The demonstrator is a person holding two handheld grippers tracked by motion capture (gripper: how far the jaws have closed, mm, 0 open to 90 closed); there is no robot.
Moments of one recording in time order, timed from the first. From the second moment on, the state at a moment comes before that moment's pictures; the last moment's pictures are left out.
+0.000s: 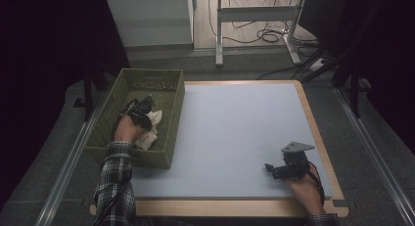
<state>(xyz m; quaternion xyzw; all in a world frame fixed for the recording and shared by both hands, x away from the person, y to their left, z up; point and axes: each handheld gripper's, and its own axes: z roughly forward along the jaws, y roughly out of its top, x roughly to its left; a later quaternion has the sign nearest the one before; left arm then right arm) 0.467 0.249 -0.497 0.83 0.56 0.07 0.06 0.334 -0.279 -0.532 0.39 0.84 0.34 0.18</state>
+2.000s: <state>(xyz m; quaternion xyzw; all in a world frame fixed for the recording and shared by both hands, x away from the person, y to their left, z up) 0.435 0.201 -0.336 0.85 0.46 0.14 0.22 0.334 -0.279 -0.532 0.39 0.84 0.34 0.18</state>
